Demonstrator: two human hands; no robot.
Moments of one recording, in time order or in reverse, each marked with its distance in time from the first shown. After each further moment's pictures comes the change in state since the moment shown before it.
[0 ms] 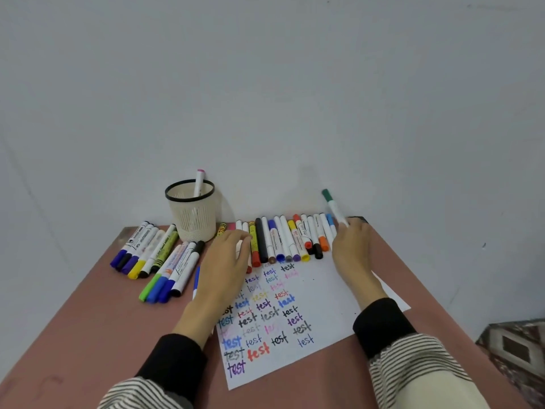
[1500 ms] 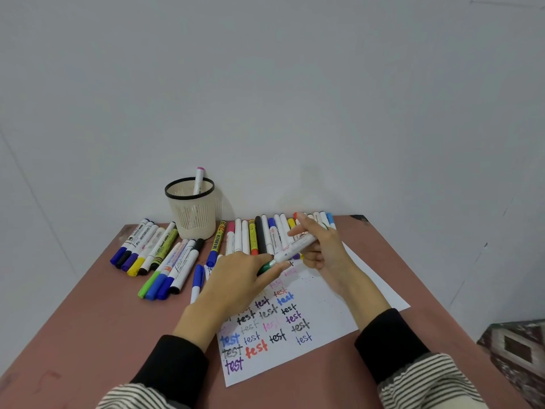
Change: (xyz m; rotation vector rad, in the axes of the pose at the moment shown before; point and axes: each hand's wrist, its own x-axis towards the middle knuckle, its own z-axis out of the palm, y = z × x) left_hand -0.013 0.021 -0.007 0.306 -0.338 0.304; right_hand -0.045 -0.052 -0.031 0.911 -0.696 0.261
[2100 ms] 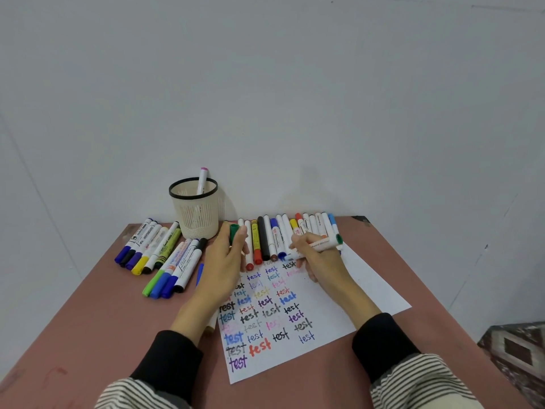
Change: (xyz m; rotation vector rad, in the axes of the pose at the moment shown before) left_hand 0.006 -0.019 0.001 -0.792 0.334 -0.401; right_hand 0.009 0.035 -0.006 -0.305 0.055 -0.138
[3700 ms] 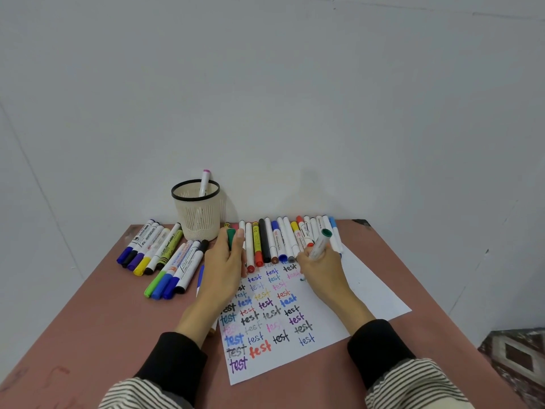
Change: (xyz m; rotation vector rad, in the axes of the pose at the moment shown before) left_hand -0.001 -0.010 0.003 0.013 0.074 -0.041; right_hand -0.004 0.006 0.007 -0.228 0.128 -0.018
